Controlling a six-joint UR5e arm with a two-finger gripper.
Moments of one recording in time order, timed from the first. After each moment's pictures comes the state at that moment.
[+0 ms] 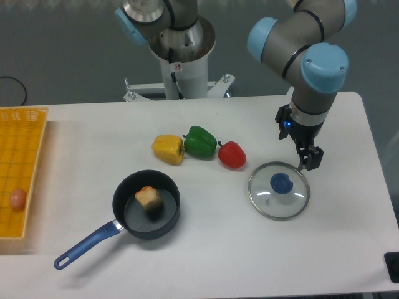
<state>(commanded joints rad) 2.75 -1.89 -1.56 -1.23 1.55 1.87</state>
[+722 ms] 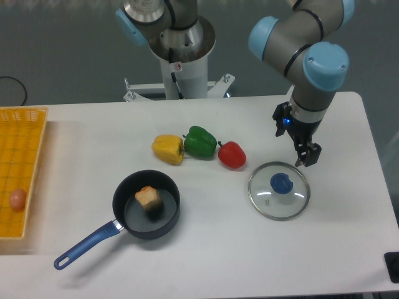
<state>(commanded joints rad) 2.79 -1.84 -1.64 -1.21 1.54 1.85</state>
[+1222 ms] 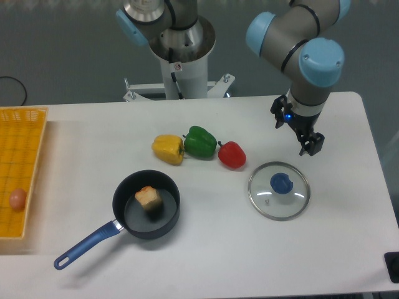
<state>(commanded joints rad) 2.75 -1.87 -1.66 -1.21 1.60 1.62</state>
